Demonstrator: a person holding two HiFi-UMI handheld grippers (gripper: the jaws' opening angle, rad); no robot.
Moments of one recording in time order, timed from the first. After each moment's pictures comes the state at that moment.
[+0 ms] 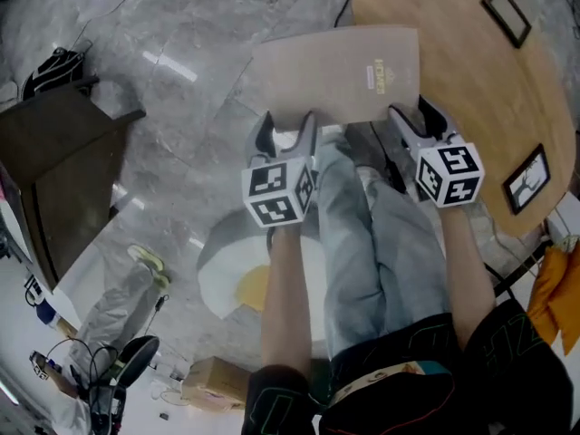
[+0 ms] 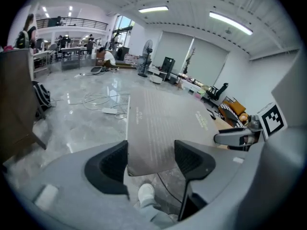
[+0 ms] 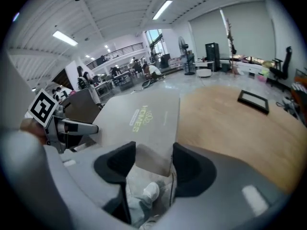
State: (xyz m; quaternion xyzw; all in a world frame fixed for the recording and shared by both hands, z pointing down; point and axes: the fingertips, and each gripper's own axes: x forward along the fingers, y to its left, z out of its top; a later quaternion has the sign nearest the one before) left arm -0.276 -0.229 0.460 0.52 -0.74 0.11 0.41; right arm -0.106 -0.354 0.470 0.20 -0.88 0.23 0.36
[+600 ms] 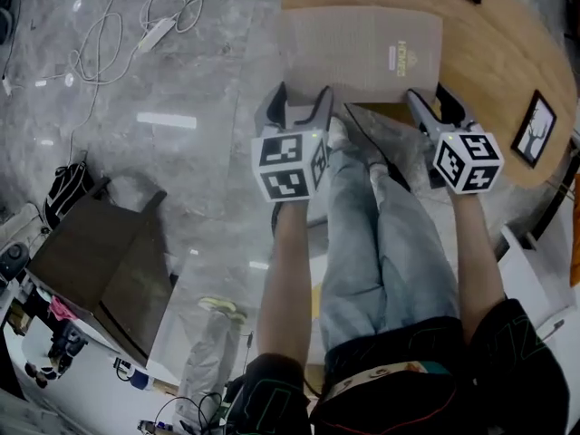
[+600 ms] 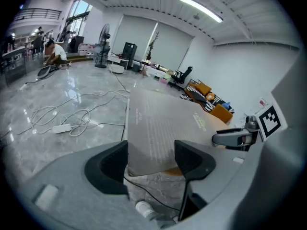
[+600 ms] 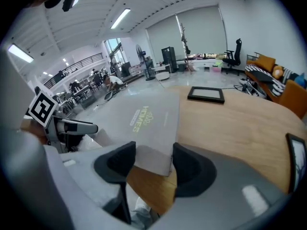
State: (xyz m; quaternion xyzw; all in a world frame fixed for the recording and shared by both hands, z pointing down) left arm -0.252 -0.433 0.481 0.70 -0.57 0.18 0.39; right arm -0.041 -0.463 0.482 0.41 -0.80 0.31 0.31
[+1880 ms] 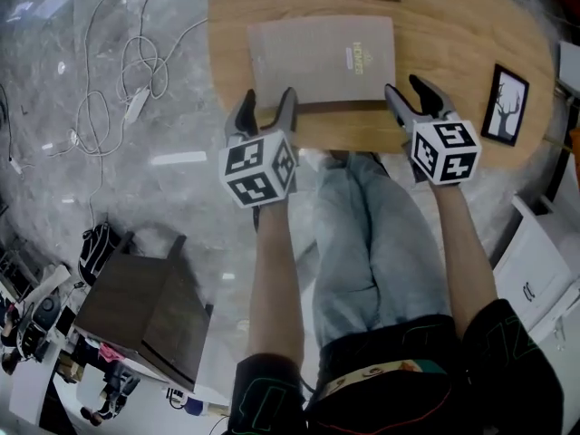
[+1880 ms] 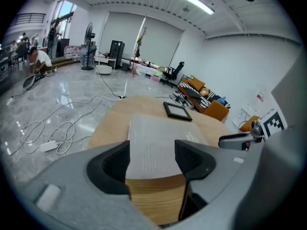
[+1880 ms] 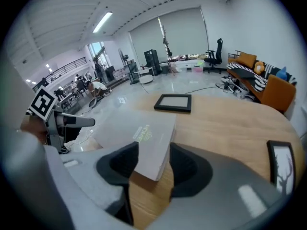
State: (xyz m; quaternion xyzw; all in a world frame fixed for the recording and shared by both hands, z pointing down) left arm -0.184 -0.545 0.464 0.73 -0.53 0.21 0.37; right arm 0.053 -0.529 0.471 0.49 -0.75 0.32 0.30
